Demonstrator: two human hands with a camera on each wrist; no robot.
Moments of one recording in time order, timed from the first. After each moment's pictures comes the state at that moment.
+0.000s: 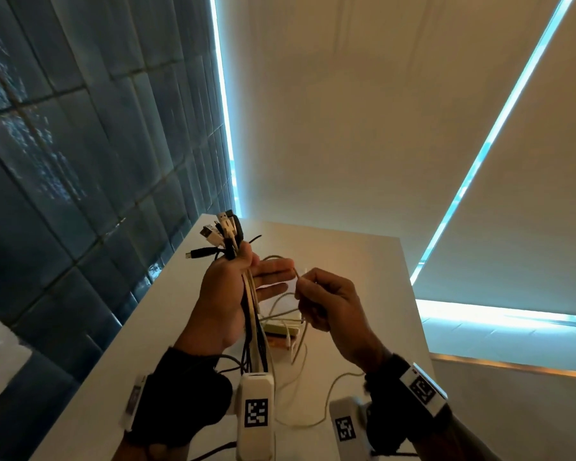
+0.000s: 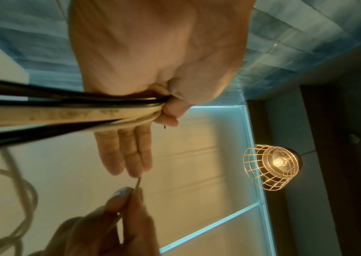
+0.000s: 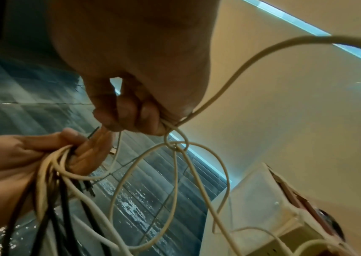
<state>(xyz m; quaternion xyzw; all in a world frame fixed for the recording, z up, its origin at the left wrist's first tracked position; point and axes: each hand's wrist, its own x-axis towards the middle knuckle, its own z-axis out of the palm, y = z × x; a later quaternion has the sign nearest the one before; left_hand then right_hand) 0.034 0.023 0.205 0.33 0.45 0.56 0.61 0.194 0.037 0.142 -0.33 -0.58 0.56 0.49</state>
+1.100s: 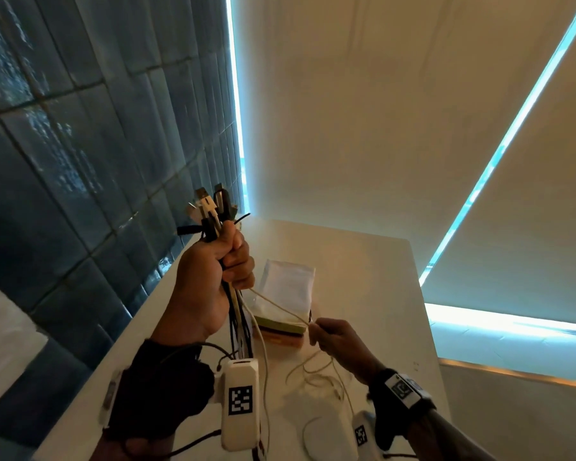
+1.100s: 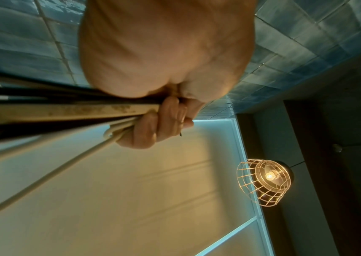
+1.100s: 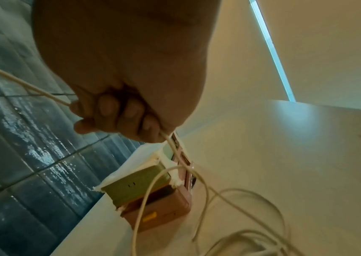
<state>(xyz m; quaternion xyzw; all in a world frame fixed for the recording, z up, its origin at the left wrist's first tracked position) -0.005 0.029 0.205 0.34 0.33 0.62 0.63 0.214 0.056 0.035 -0.47 -0.63 0.54 0.30</state>
